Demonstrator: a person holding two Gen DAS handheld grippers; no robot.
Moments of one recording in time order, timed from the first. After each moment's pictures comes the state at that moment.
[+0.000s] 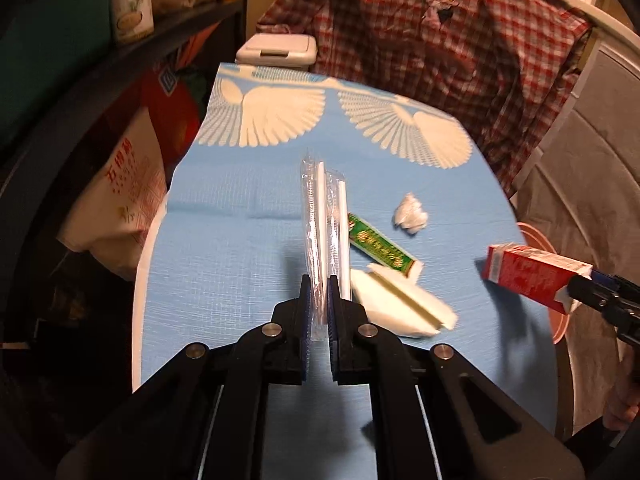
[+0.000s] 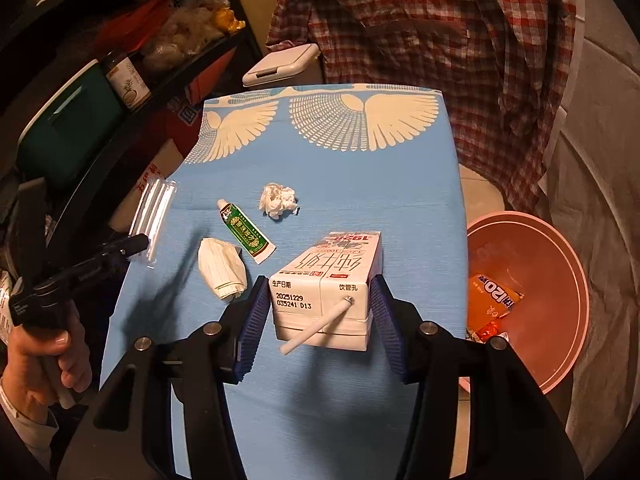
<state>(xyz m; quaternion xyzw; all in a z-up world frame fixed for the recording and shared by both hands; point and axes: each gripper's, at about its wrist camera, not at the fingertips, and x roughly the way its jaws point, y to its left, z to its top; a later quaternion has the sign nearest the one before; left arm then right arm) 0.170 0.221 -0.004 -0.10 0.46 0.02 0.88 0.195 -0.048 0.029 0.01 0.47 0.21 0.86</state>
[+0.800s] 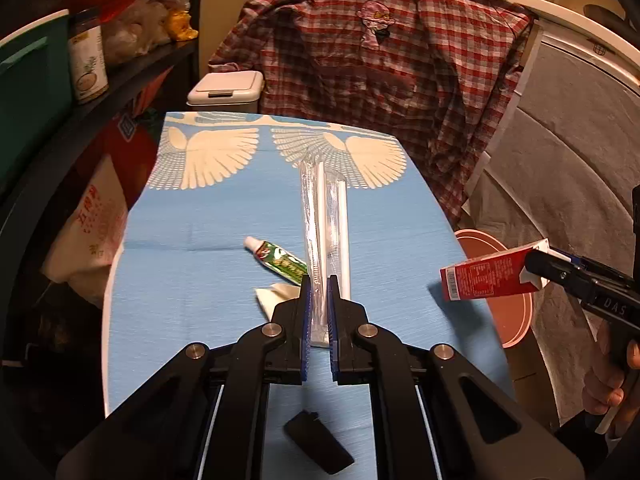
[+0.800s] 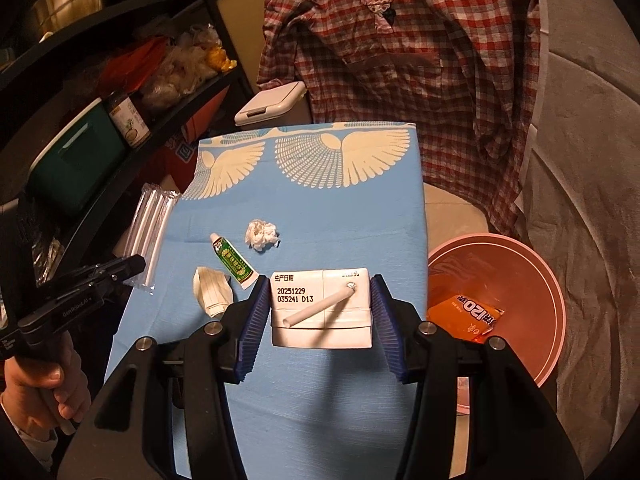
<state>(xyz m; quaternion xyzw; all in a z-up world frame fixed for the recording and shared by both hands) 0.156 0.156 0.033 -0.08 0.41 -0.04 0.91 0.190 -0.095 0.055 0.04 0.42 0.20 0.89</state>
